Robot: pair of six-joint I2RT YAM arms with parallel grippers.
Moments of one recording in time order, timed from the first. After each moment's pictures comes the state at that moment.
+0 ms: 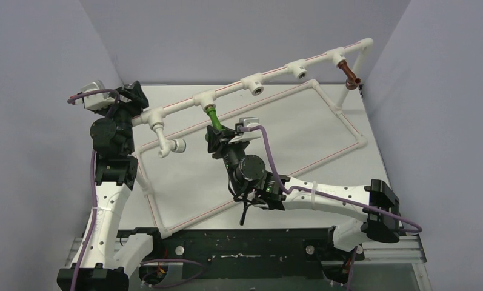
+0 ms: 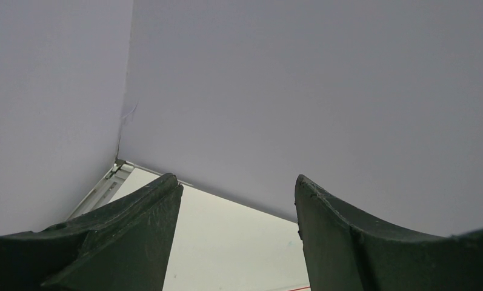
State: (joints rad) left arm -0.03 0.96 0.93 0.26 -0.24 -0.33; right arm 1.27 1.49 1.16 0.57 0.91 0.18
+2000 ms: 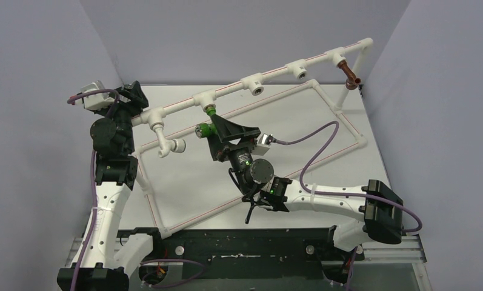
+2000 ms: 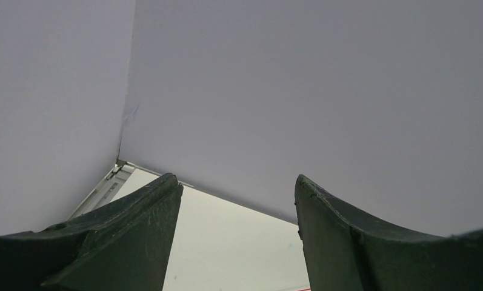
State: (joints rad) left arm -0.03 0.96 0.93 0.26 -0.24 -0.34; right arm 1.22 1.47 1.00 0.77 0.81 1.60
